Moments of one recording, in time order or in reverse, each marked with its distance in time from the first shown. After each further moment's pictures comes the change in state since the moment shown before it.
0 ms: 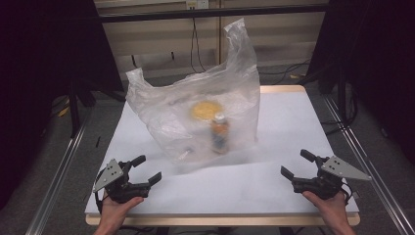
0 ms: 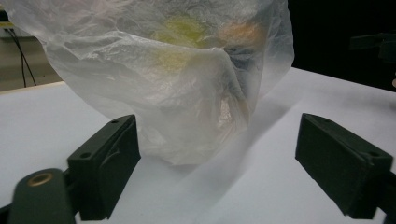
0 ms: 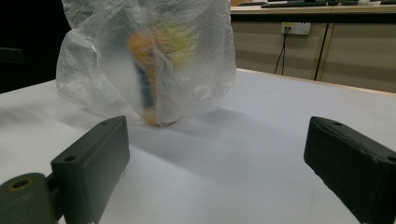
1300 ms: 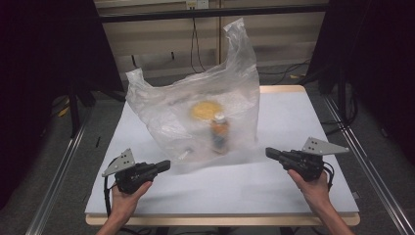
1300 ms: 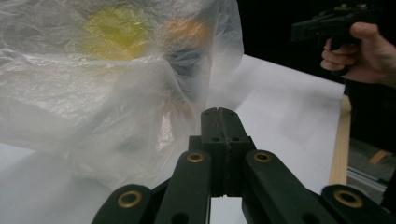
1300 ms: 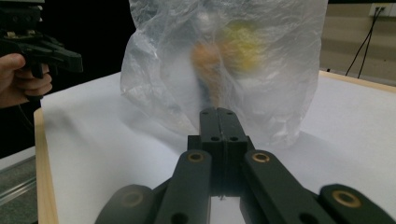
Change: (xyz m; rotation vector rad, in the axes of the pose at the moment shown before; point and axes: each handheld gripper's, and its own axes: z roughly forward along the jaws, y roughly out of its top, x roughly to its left) left arm -0.009 0.035 0.028 0.091 -0.208 -0.039; right arm 0.010 0.042 0.047 0.090 0.264 -0.005
